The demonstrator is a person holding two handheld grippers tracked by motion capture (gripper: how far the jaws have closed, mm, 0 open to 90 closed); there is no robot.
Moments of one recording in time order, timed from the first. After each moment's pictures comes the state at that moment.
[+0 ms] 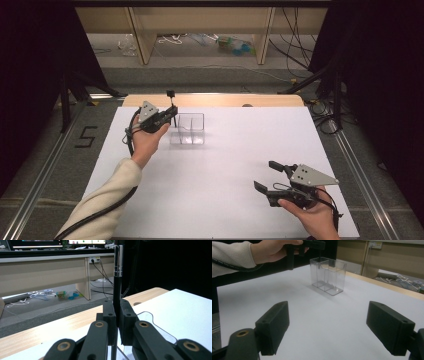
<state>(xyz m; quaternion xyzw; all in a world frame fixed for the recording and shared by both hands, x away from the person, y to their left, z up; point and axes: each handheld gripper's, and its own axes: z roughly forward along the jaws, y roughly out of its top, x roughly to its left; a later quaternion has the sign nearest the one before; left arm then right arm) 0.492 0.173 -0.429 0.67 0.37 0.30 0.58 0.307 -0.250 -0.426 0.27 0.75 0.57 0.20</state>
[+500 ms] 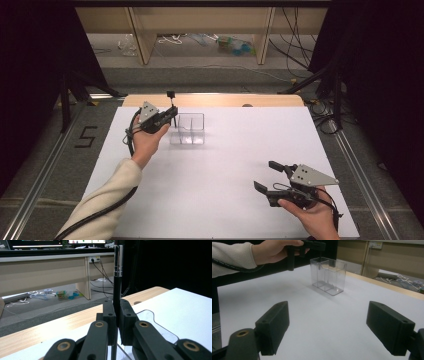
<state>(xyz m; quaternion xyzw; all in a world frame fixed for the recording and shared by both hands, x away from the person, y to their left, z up) 0.492 0.173 -0.432 0.67 0.37 0.30 0.58 0.306 -0.250 -0.426 0.27 0.75 0.56 0.20</state>
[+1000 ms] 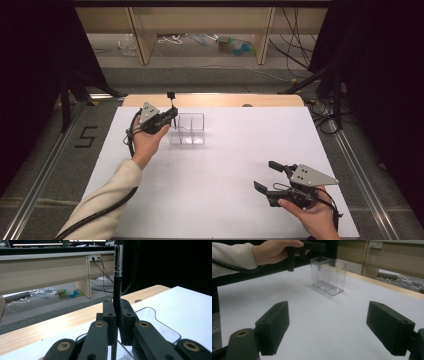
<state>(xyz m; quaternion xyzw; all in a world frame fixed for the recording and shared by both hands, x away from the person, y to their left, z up) 0.493 0.172 -0.436 0.67 0.37 0.29 0.57 0.307 -0.249 -0.426 0.27 0.75 0.57 0.20</state>
